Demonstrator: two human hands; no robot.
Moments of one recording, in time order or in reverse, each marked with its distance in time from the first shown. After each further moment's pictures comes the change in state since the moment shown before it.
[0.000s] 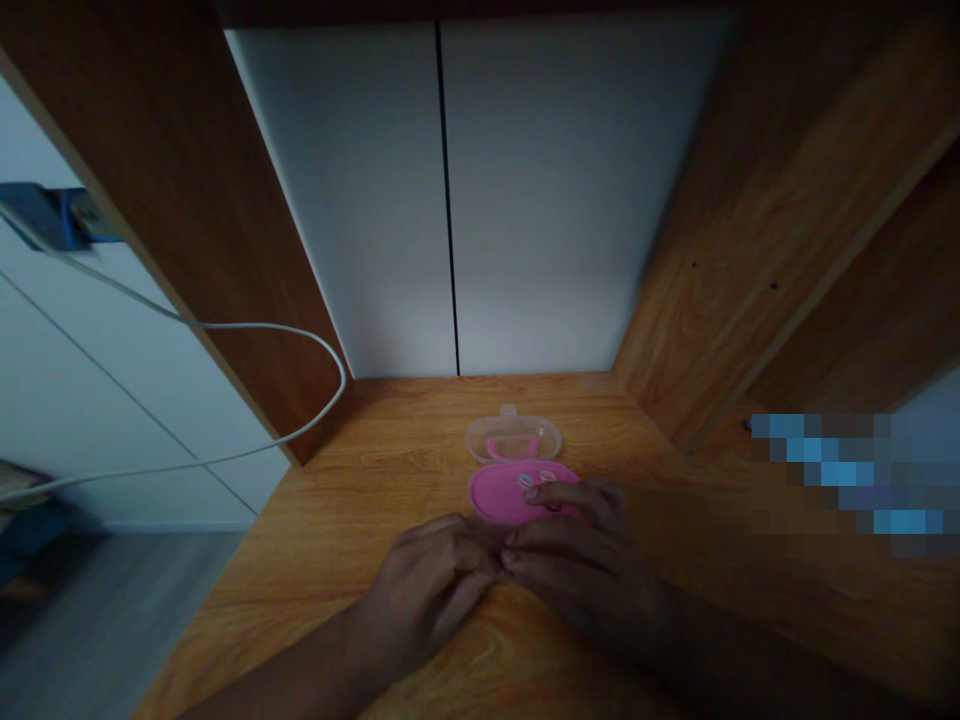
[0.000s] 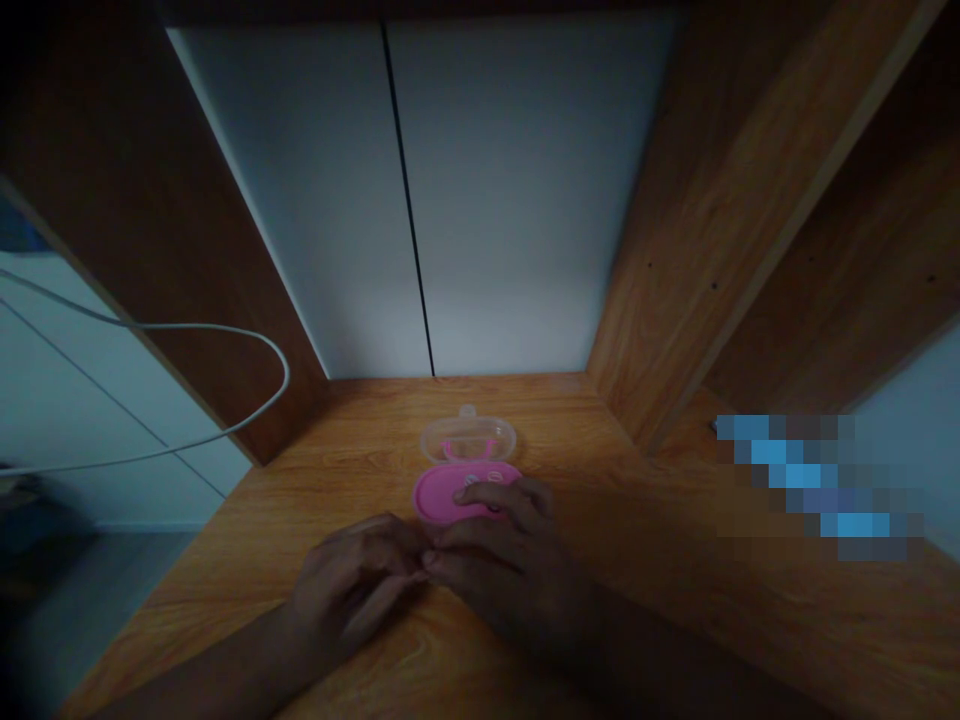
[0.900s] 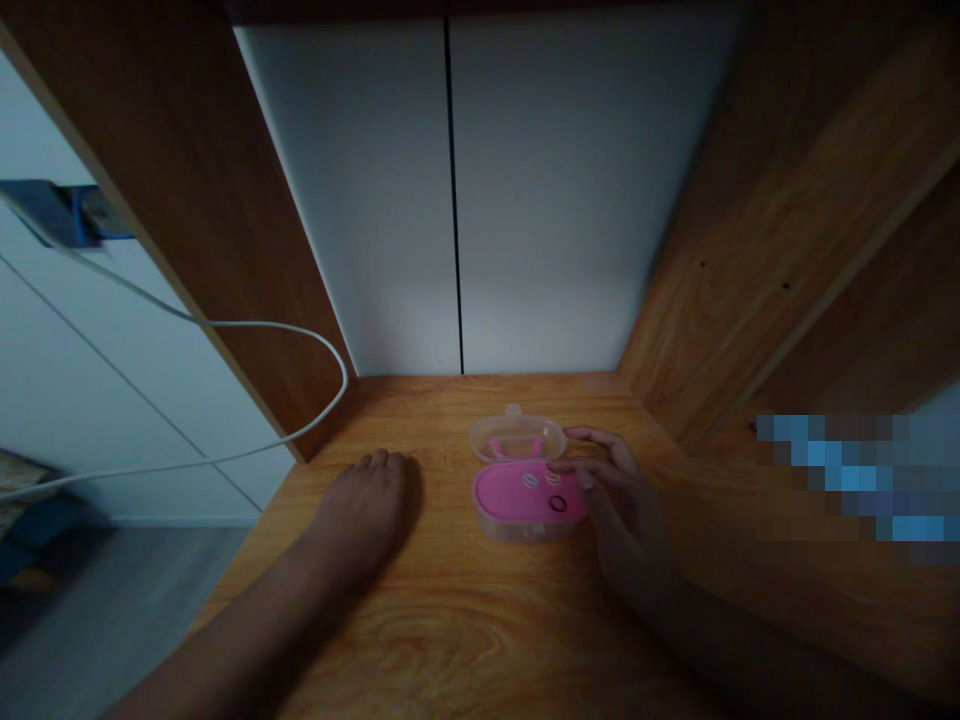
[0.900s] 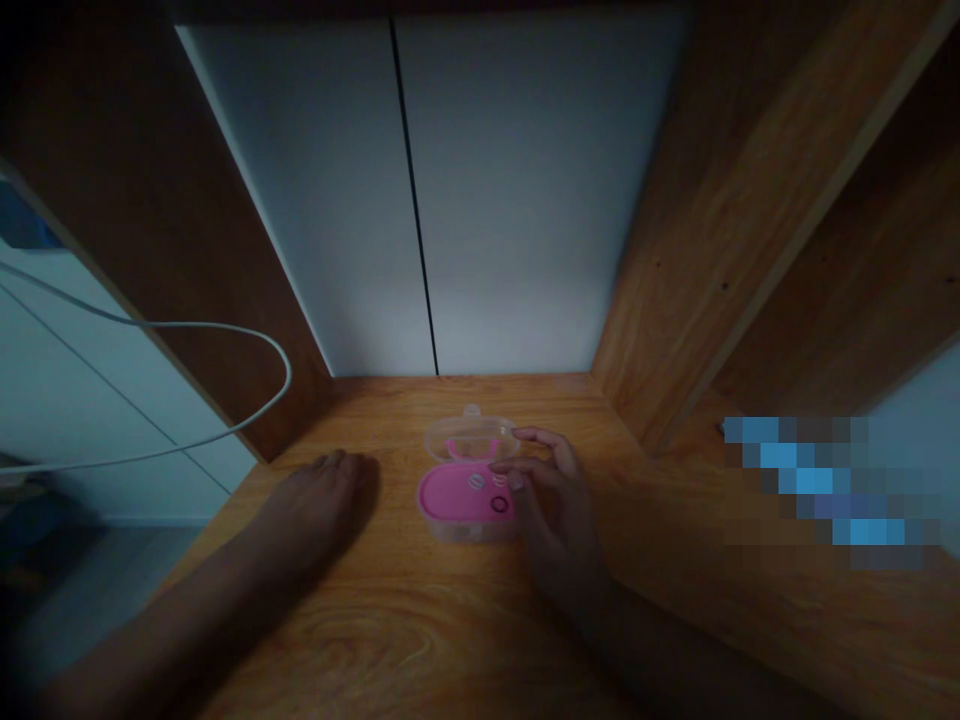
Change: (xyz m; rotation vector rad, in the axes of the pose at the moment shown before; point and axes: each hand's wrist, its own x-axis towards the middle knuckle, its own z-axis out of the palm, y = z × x) left_hand -0.001 -0.039 -0.064 0.986 -0.507 -0.706; right_hand -0.019 0.029 0.007 0.256 0.154 0.719
